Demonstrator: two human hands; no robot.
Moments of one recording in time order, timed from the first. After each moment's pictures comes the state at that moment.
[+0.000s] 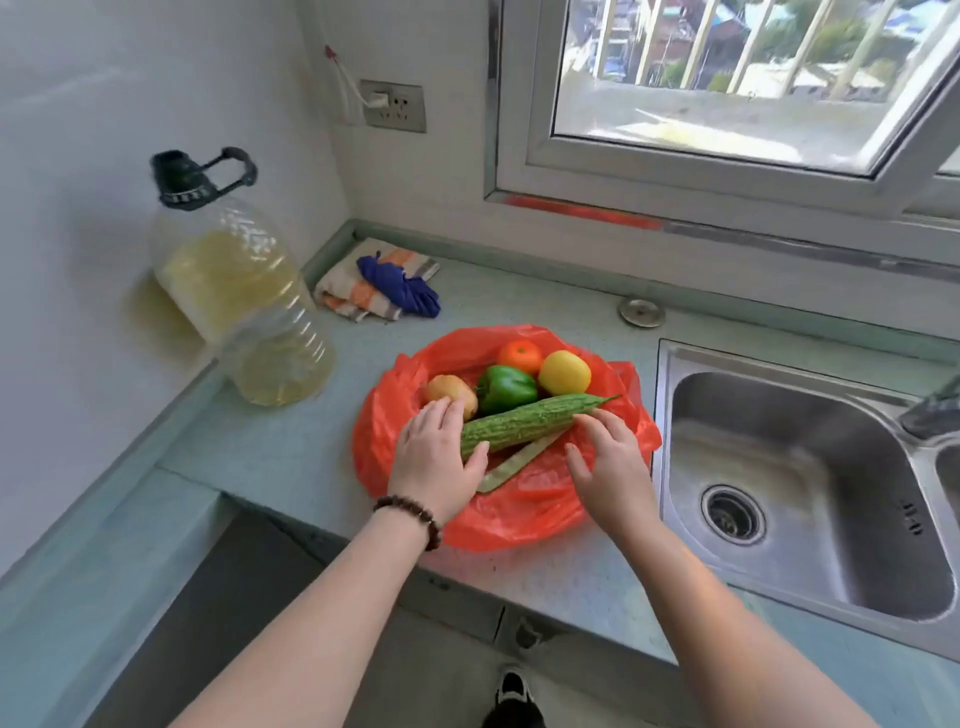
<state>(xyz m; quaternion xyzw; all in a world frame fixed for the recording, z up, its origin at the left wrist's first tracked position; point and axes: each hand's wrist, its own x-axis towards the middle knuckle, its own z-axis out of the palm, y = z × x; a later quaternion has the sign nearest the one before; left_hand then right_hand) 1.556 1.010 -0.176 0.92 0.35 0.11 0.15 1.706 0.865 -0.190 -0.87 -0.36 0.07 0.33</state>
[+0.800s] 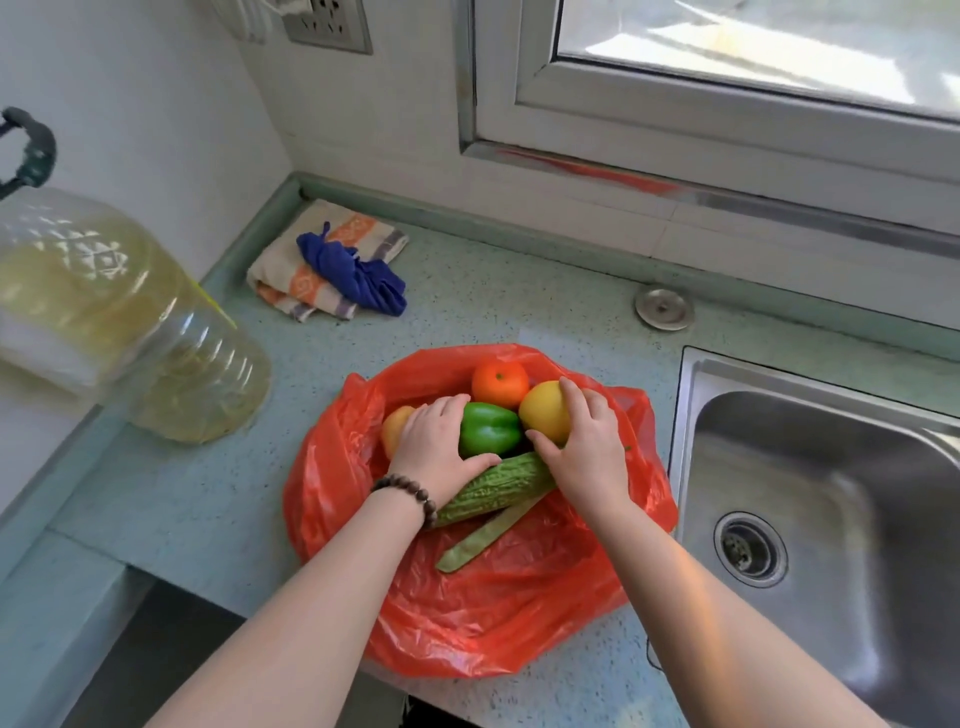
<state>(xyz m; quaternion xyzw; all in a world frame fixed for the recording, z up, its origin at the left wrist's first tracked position) 1.690 1.095 -0.235 0.92 0.35 0.02 0.20 1.823 0.971 -0.245 -0.89 -0.32 0.11 0.29</state>
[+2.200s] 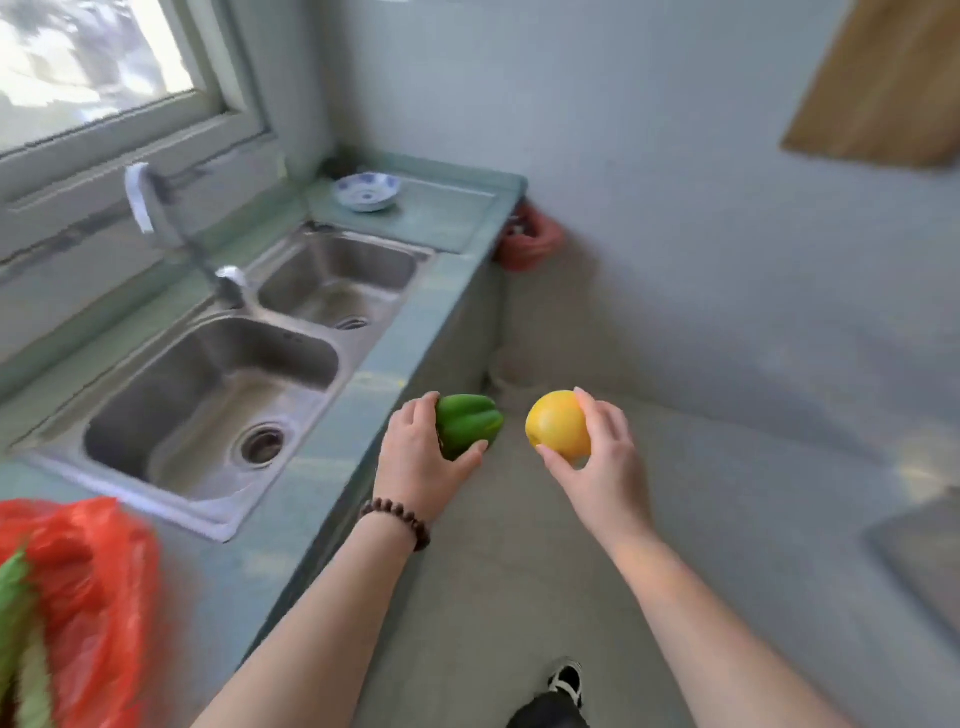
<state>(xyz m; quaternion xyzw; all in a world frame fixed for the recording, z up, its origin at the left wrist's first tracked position) 1.581 0.682 -0.146 0.88 -0.30 -0.03 0.36 1.446 0.536 -0.164 -0.86 0.31 -0.31 0.27</state>
